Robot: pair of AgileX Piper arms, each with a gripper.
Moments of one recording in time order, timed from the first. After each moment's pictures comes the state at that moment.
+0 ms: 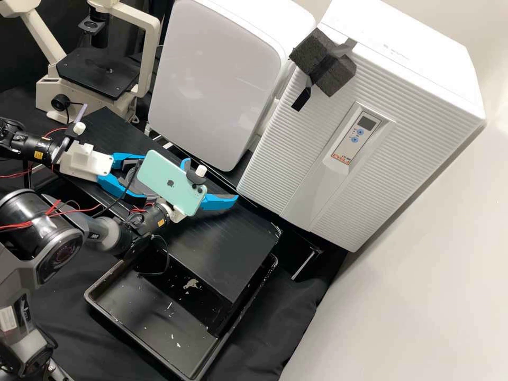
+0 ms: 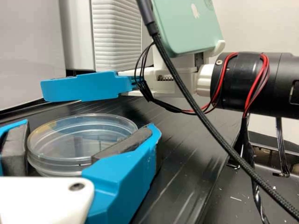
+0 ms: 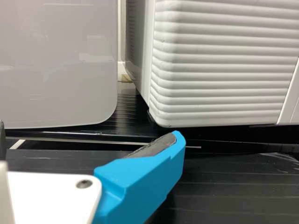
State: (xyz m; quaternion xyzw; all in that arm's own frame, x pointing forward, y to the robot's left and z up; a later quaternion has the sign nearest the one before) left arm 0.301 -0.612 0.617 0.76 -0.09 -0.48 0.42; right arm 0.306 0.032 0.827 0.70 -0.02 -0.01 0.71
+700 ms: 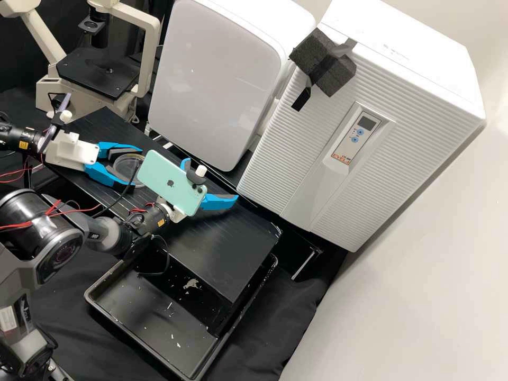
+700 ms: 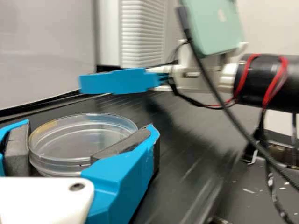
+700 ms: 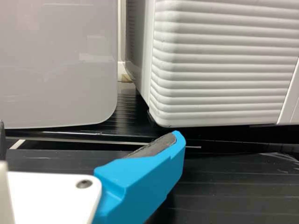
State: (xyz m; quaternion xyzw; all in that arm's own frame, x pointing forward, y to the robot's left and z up) left arm 0.294 -0.587 0.654 0.78 -0.07 -0.45 0.44; right arm 0.306 0.032 0.827 0.70 -0.02 -0.01 0.71
